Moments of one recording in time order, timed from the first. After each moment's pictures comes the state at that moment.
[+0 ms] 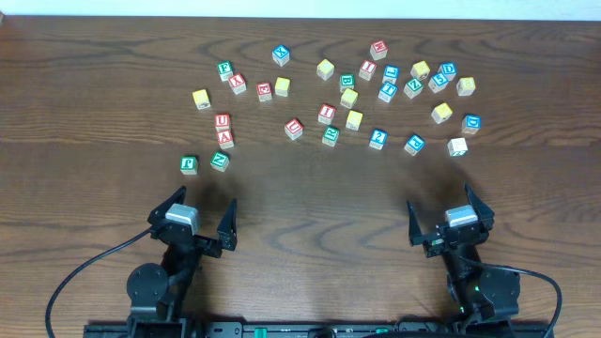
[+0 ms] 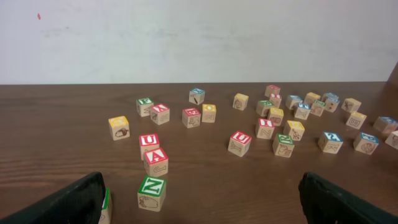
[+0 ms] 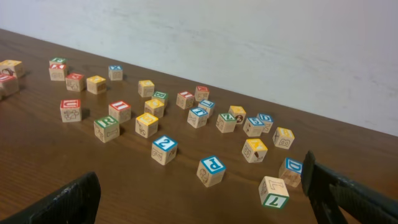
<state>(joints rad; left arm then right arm) -0.04 0.01 0.02 -0.09 0.26 -0.10 0.13 0.01 0.01 -0.06 -0.10 -0.20</state>
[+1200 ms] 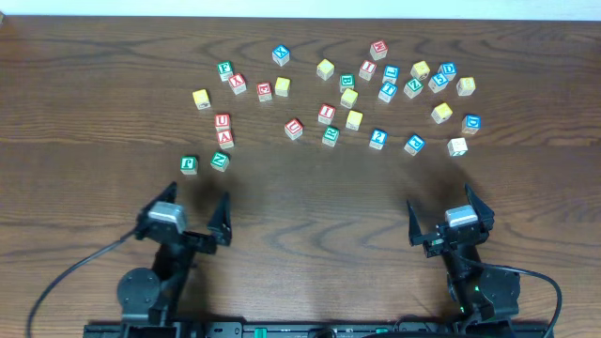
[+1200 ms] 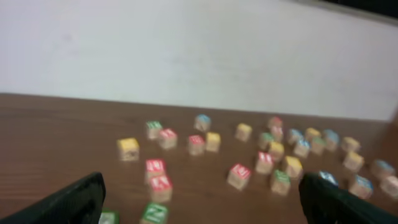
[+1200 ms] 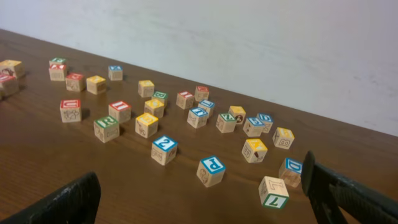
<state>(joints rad) -0.04 0.08 0.19 -0.12 0.18 -0.19 0.13 0.01 0.01 -0.06 -0.10 -0.20</state>
